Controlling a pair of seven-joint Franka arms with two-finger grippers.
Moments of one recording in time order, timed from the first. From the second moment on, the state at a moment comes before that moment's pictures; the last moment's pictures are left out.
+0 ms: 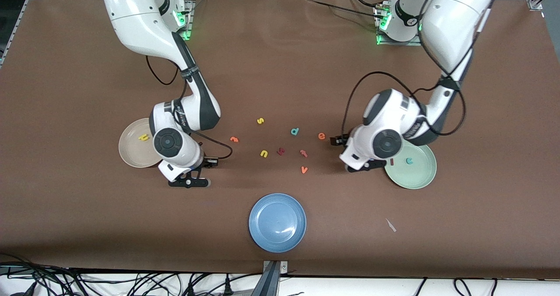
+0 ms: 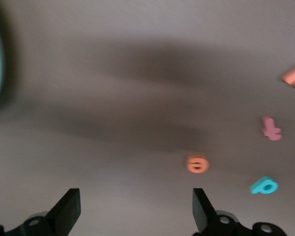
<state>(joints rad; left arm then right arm) -0.18 0.70 -0.33 -1.52 0.01 1.88 -0.70 0.55 0.76 -0.25 -1.49 0.17 2.12 0.23</state>
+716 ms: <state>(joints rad) -0.26 0.79 -0.33 -1.60 0.01 2.14 -0.94 0.53 0.51 -0.50 -1.87 0.17 2.11 -0.22</state>
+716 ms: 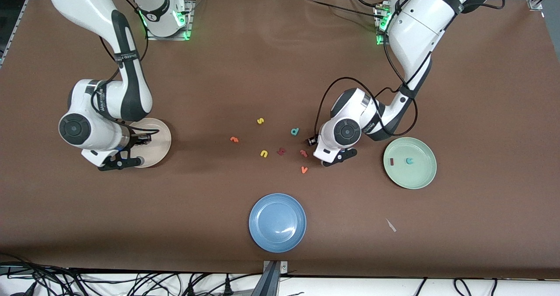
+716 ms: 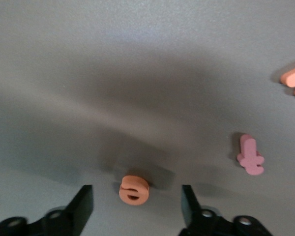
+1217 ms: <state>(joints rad) -0.26 0.78 -0.33 -1.62 0.01 2.15 -0.95 0.55 0.50 -0.48 -1.91 0.27 2.13 -0.08</state>
